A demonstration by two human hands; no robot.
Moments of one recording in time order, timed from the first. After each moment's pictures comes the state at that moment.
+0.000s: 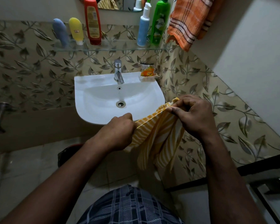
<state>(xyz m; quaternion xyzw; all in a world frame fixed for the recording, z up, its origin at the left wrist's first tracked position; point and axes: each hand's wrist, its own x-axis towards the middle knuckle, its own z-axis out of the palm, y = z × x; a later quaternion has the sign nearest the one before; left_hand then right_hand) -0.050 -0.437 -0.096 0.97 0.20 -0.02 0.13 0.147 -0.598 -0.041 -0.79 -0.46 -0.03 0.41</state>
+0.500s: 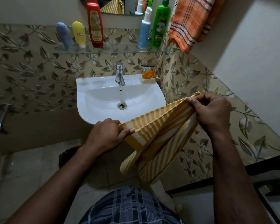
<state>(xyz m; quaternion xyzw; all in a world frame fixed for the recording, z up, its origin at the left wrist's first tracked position) -0.077 -0.413 -0.130 0.96 0.26 0.02 0.11 0.169 -0.609 -0.031 -0.82 -0.34 -0.10 0.44</state>
